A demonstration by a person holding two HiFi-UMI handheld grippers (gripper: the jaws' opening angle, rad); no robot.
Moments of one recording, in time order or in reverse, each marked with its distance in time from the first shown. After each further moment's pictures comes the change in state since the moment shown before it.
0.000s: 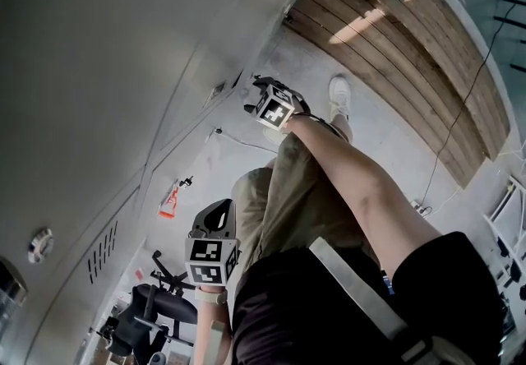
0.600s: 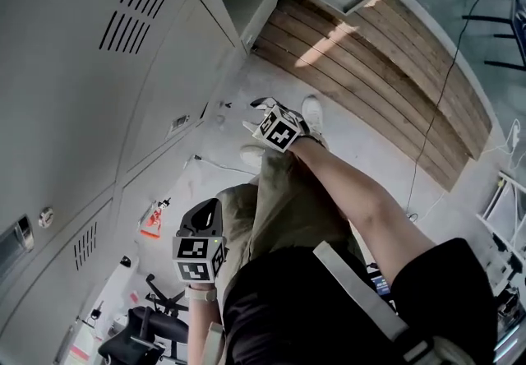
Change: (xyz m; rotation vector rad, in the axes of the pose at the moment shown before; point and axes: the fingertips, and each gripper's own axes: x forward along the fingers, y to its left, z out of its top) left arm 0.011 -0.054 0.072 0.040 -0.076 -0.009; right arm -0.126 -0.045 -0.035 0.063 -0.098 -0.079
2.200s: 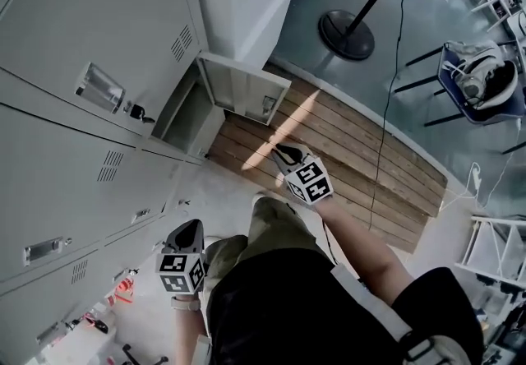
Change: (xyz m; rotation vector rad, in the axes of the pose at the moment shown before) left arm -0.002 -0.148 0.233 0.038 -0.337 -0.047; right arm -0.412 -0.208 0.045 0.125 -0.366 -0.420
